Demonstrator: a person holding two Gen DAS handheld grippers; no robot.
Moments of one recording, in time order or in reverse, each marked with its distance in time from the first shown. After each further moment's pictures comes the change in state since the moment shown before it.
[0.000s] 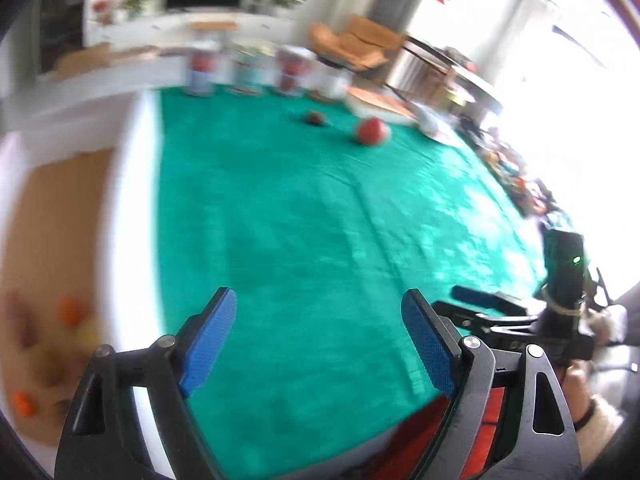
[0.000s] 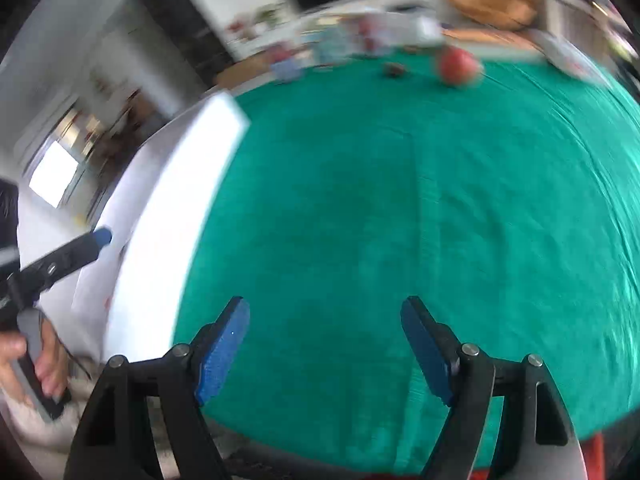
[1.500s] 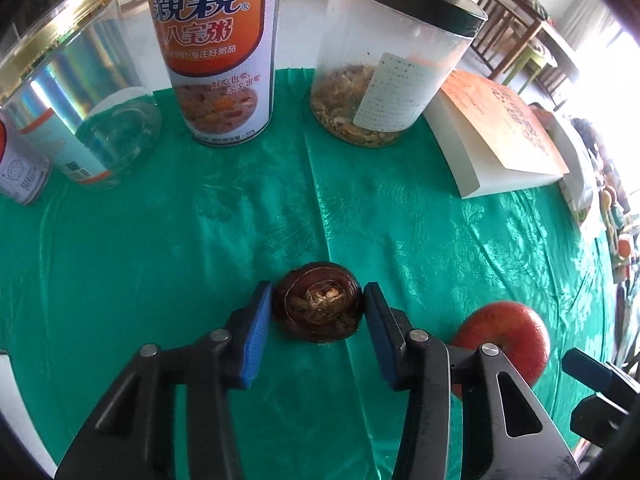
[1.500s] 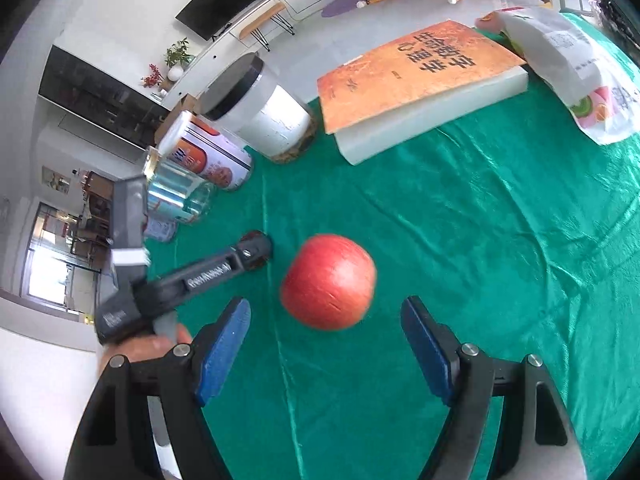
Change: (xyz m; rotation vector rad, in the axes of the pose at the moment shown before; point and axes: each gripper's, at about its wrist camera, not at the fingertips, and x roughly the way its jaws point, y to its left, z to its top) left arm 0.358 0.001 0.291 -0.063 0.267 0.225; right arm 0.132 -0.161 0.328 0.279 0.073 0.030
